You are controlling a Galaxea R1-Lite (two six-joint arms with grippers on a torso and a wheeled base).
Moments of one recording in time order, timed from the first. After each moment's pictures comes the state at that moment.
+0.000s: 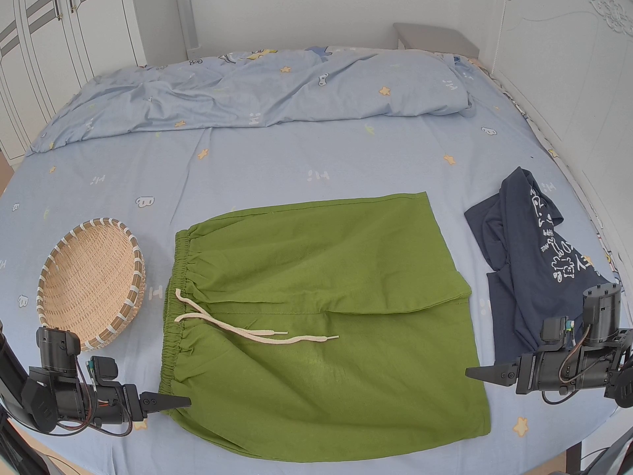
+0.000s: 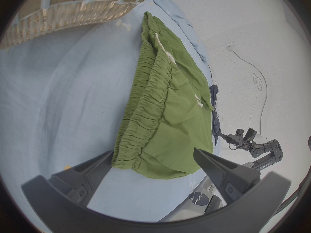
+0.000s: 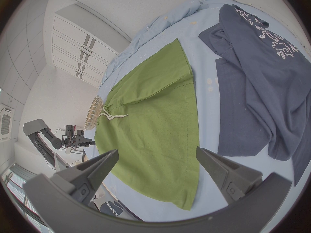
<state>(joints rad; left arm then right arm) 0.14 1.78 -0.07 -0.81 -0.78 -0.23 0.24 1.56 -0.21 -0.67 0.46 0.32</state>
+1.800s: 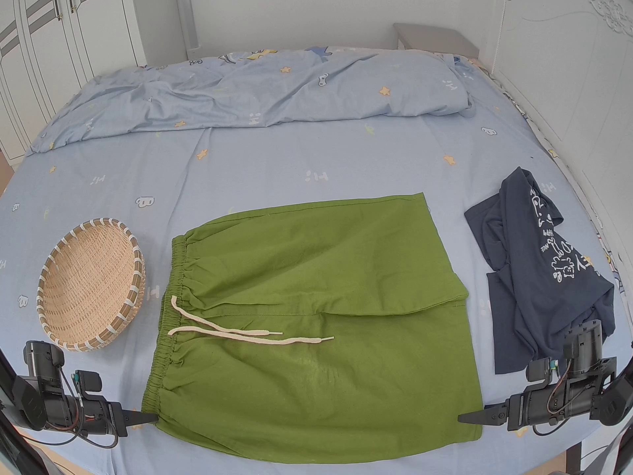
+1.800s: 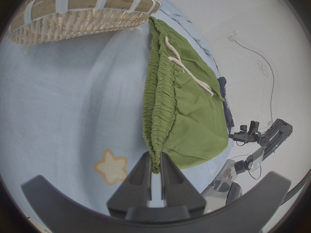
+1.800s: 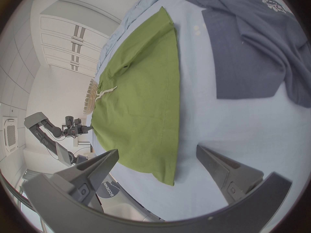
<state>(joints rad) 0.35 1.80 -0.03 -0.67 -0.78 0.12 0.20 1.77 -0.02 -0.85 0.57 0.28</state>
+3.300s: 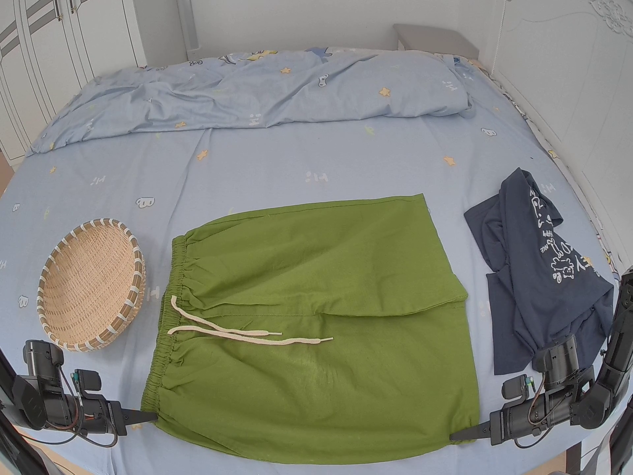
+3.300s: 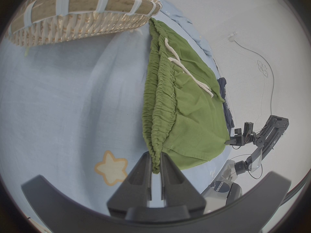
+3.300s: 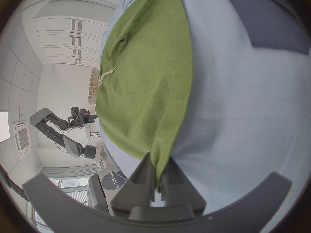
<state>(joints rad) 0.36 1.80 -0.04 -0.67 -0.79 0.12 0.26 2.00 -0.02 -0.96 0.70 0.30</state>
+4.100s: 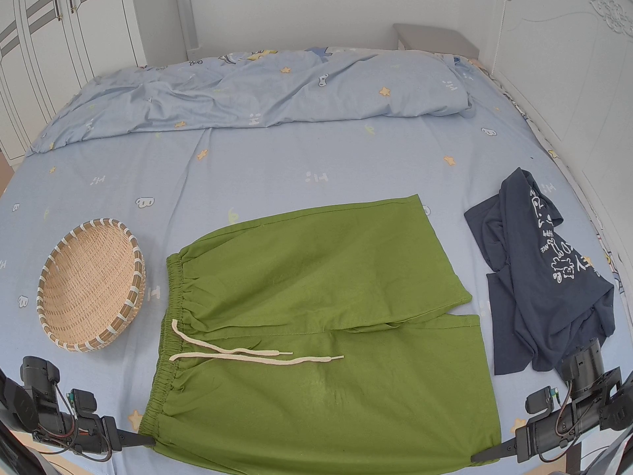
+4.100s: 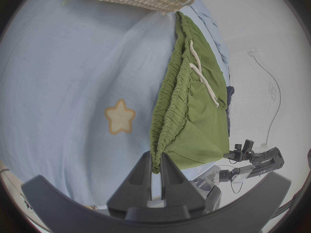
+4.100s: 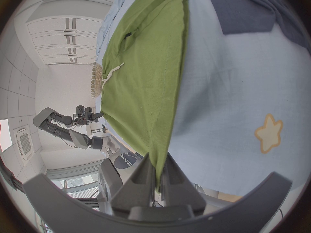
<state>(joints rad) 0.44 1.72 -0.02 -0.41 -0.78 0.07 0.25 1.65 -0.02 -0.49 0.70 0.28</state>
